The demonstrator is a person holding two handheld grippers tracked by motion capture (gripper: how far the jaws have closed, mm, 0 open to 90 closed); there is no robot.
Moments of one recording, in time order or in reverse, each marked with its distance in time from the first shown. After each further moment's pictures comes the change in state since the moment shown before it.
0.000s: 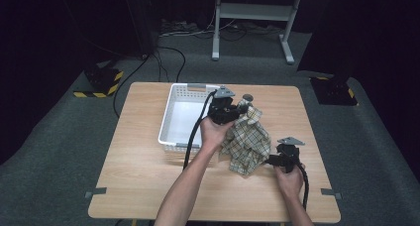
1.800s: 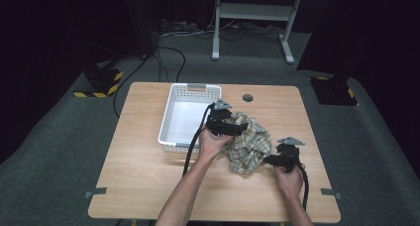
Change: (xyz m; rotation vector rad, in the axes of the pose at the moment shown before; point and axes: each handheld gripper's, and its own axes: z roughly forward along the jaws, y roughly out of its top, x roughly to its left) left arm 0.008 -0.039 0.010 0.076 0.067 -0.046; right arm 0.000 0.000 0.000 0.000 -0.001 0.001
